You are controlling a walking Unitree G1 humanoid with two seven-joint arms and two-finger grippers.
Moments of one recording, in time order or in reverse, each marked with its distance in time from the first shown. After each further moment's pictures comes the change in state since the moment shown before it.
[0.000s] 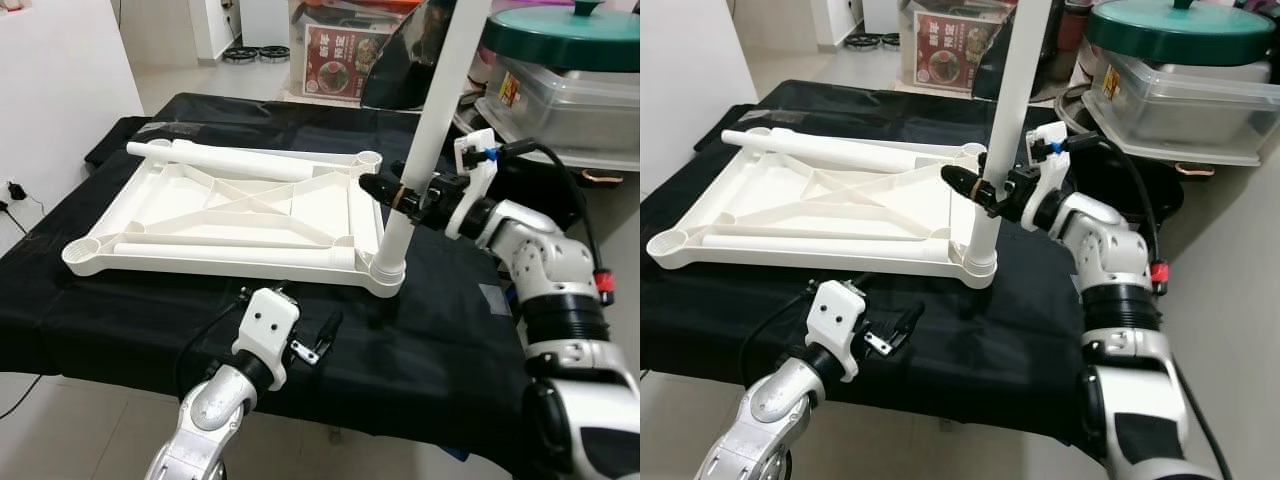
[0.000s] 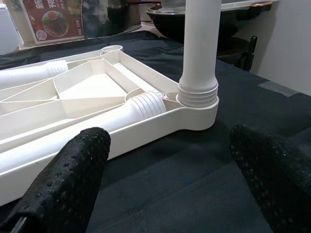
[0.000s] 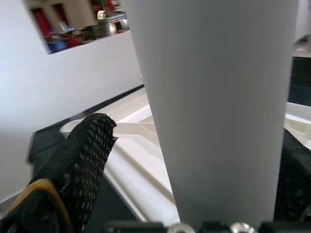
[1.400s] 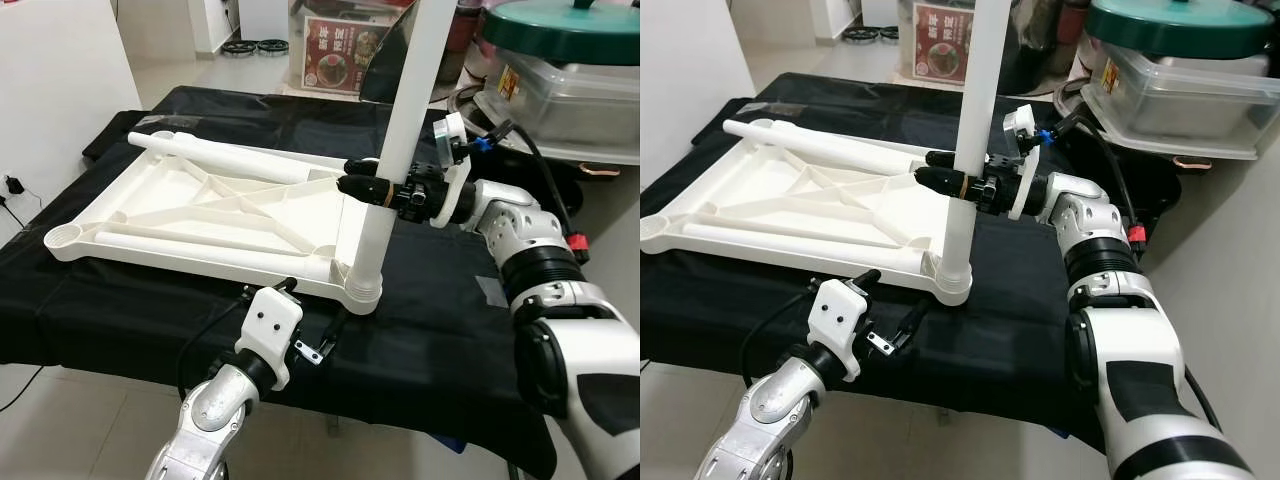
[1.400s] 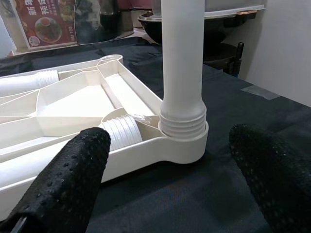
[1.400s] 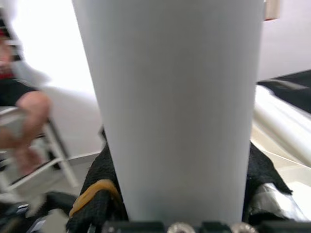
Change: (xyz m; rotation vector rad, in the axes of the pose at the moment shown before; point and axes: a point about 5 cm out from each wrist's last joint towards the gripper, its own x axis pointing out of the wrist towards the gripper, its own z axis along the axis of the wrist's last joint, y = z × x) left arm -0.003 -0.006 0.003 -0.009 -0.012 -0.026; right arm 0.026 0.008 -0.001 -0.031 0.014 0.311
